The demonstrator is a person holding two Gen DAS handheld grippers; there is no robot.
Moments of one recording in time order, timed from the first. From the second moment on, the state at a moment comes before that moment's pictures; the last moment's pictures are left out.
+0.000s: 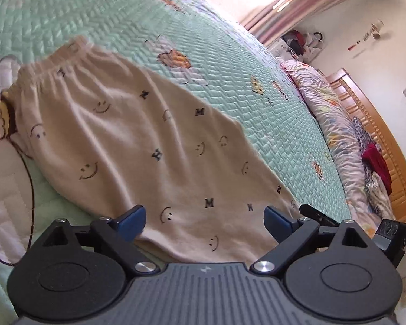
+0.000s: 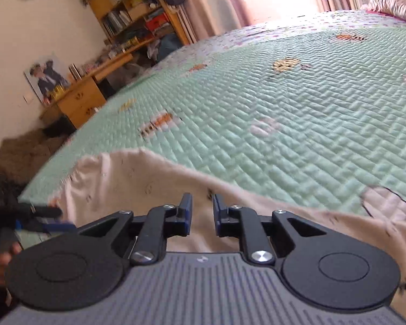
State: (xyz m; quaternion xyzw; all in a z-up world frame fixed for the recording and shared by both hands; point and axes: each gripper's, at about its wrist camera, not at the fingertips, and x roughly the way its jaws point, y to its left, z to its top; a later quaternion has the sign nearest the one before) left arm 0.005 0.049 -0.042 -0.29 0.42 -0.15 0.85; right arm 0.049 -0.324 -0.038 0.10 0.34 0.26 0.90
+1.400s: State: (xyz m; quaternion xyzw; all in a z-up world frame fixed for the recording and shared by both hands) left arm 0.088 -0.040 -0.047 -0.06 0.46 -0.10 0.88; right arm 0.165 -0.239 -0.036 0.11 0.40 0.55 0.73
